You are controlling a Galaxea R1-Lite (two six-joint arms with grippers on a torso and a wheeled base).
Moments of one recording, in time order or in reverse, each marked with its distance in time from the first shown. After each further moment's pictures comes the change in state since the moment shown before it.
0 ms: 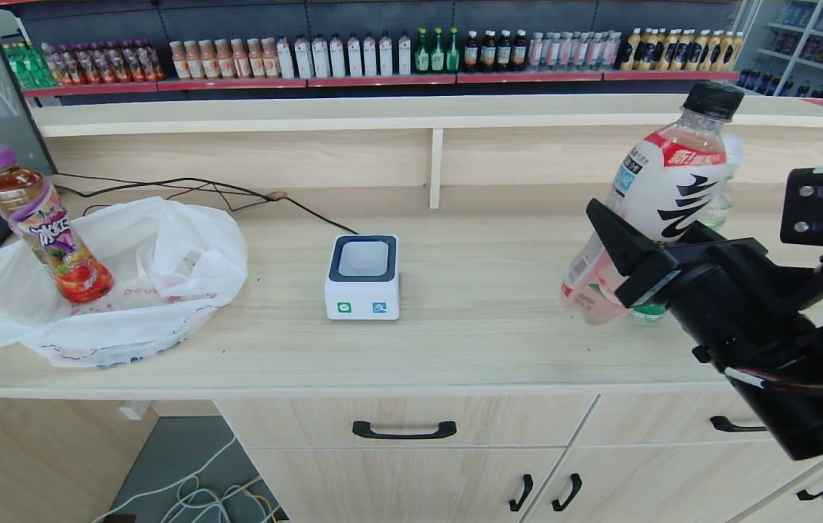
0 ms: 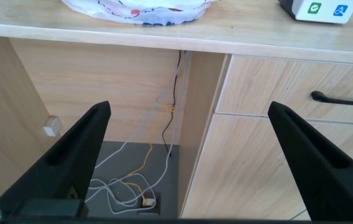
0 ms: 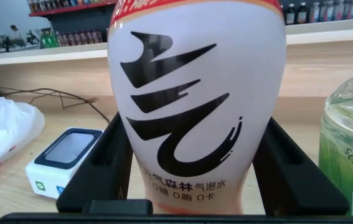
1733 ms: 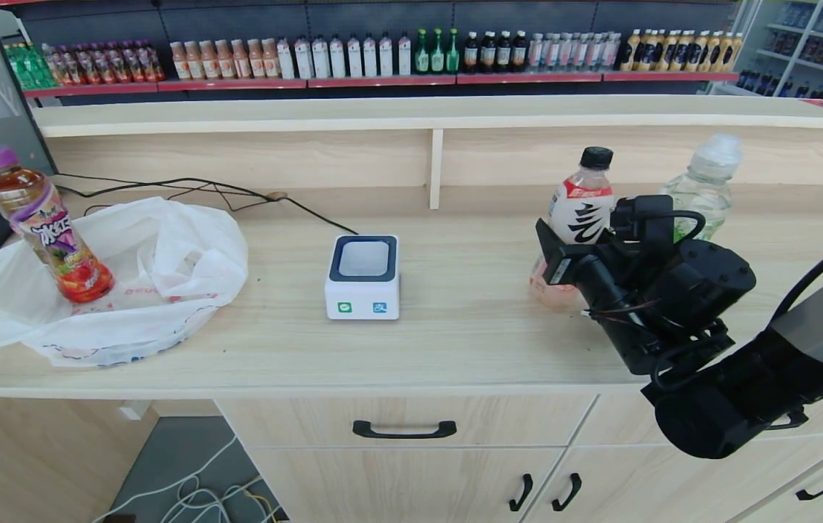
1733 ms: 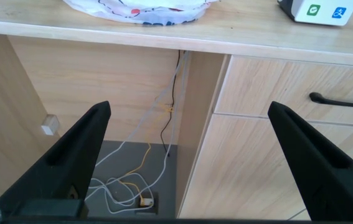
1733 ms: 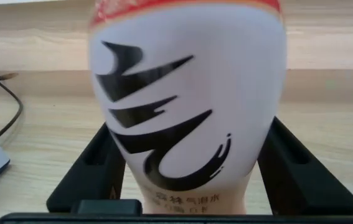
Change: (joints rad) left arm 0.000 0.000 0.000 0.000 0.001 -0.012; right arm -0.183 0.443 -0.343 -0.002 -0.002 -0.016
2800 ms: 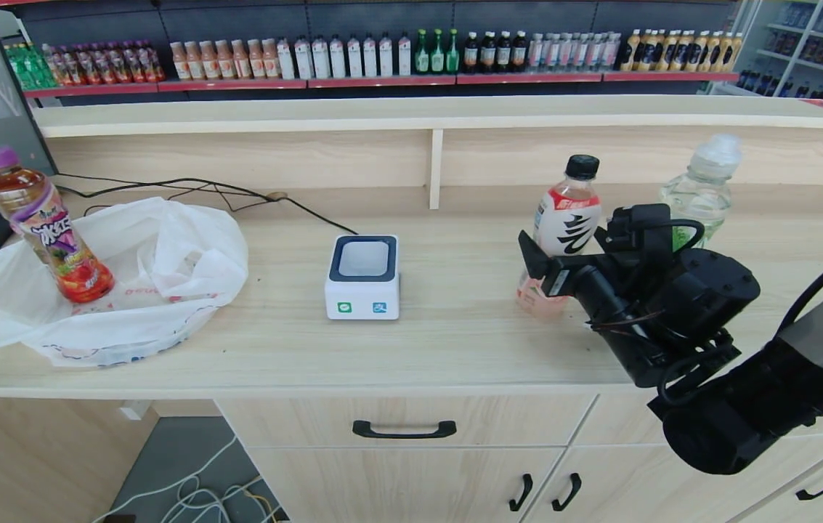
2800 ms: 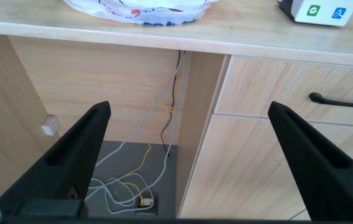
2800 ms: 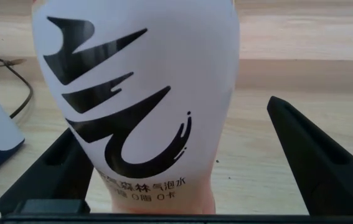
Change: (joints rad) left arm 0.000 0.000 0.000 0.000 0.000 0.000; right arm 0.020 -0.019 0.051 0.002 0.000 -0.003
